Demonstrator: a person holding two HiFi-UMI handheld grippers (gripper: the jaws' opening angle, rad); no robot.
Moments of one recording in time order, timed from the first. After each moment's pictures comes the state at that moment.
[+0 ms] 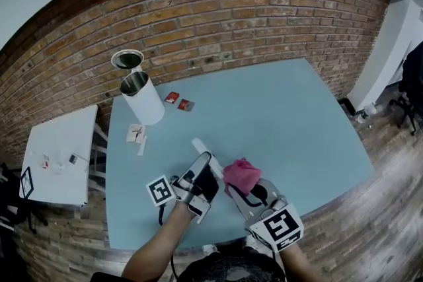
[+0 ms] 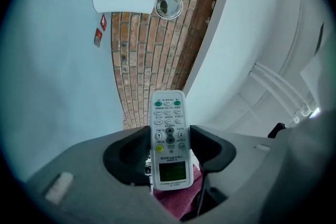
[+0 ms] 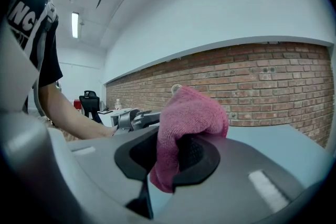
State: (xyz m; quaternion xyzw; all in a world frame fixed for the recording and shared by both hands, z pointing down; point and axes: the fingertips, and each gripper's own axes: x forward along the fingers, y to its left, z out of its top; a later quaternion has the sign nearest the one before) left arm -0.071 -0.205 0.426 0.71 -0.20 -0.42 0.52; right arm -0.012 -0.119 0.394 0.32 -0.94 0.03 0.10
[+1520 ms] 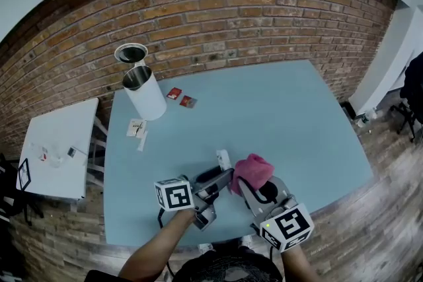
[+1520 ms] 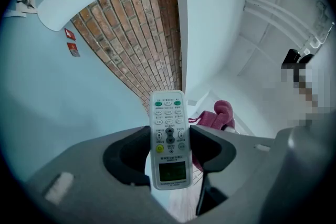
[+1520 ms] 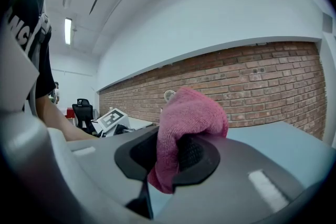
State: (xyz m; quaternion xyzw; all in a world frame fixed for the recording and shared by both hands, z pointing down) left arm -0.021 -0.177 0.461 0.85 -0.26 -0.16 0.43; right arm 0.012 -0.133 0.385 0.36 -0.93 0.04 0.06
